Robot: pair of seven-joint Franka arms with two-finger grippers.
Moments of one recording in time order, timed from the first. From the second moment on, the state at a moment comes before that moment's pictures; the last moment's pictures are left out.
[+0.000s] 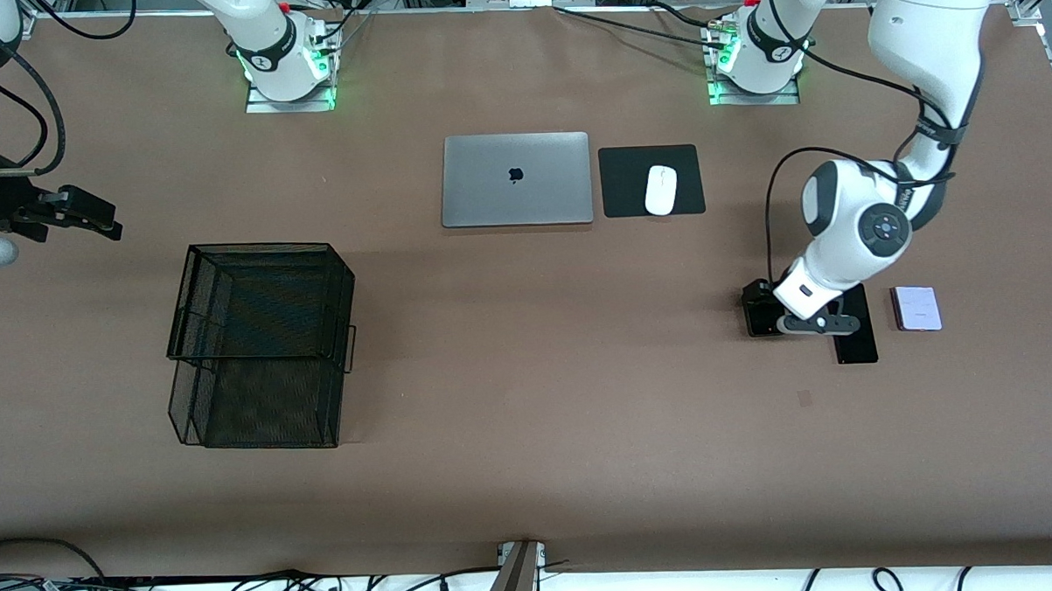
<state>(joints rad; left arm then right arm) -0.08 0.45 -0.03 -2.18 -0.05 2.62 -0.02 0.02 0.06 -0.05 -1.62 0.00 1.65 -0.03</state>
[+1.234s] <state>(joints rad) -0.07 0.49 -0.05 -2.14 -0.07 2.65 -0.08 0.02 0.06 -0.05 -1.62 0.00 1.65 -0.03</state>
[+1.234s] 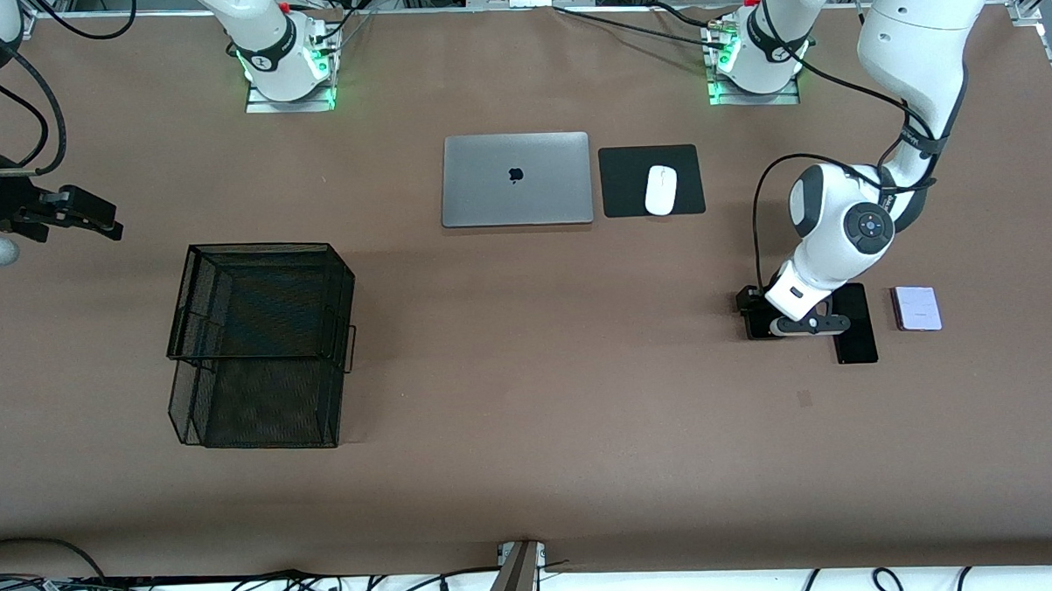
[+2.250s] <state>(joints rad) -0.58 0.64 -0.09 -1.52 -0.08 2.17 -0.46 0.02 0.06 -0.05 -1.62 -0.01 1.65 -0.03</state>
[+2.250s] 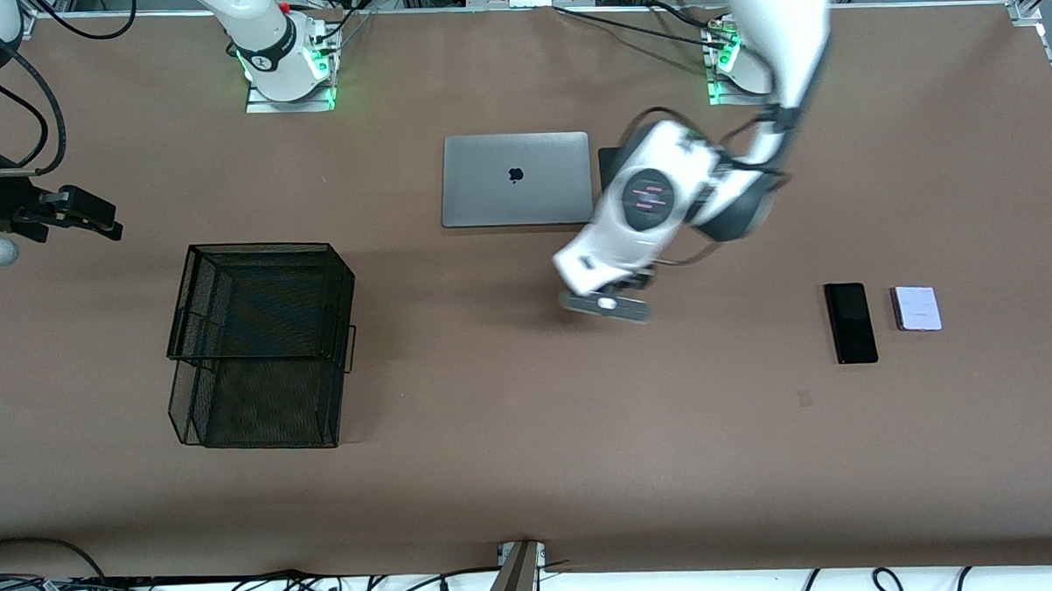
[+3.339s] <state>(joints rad) -0.69 0.81 -0.05 -1.41 -0.08 2.39 -0.72 0.04 0.06 -0.05 -1.62 0.00 1.68 -0.03</state>
